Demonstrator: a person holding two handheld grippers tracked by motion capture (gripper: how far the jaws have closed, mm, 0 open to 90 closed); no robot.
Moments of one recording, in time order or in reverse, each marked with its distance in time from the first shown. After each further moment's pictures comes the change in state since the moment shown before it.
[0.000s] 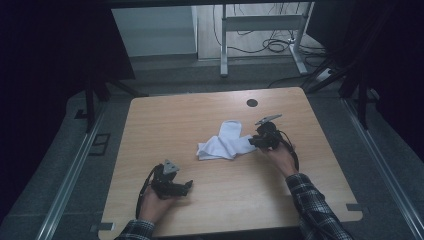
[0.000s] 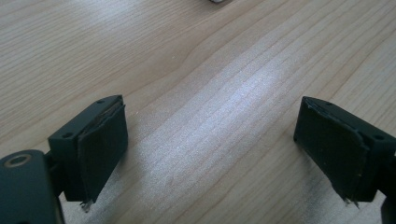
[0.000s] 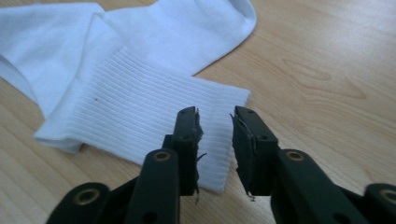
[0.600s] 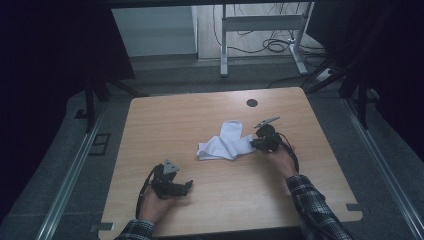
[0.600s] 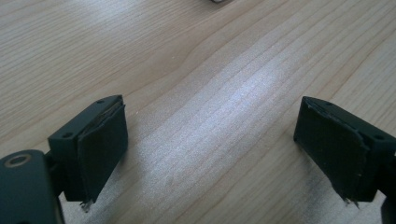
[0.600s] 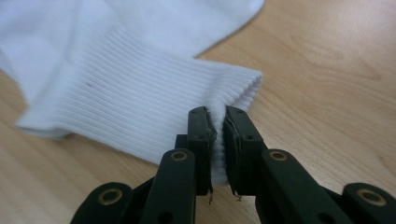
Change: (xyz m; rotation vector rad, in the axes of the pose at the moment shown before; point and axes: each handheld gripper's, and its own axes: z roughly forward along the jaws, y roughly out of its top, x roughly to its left) left arm 0.000 0.000 0.000 0.000 0.000 0.000; right arm 0.001 -0.004 -0.003 0.024 0.002 -0.020
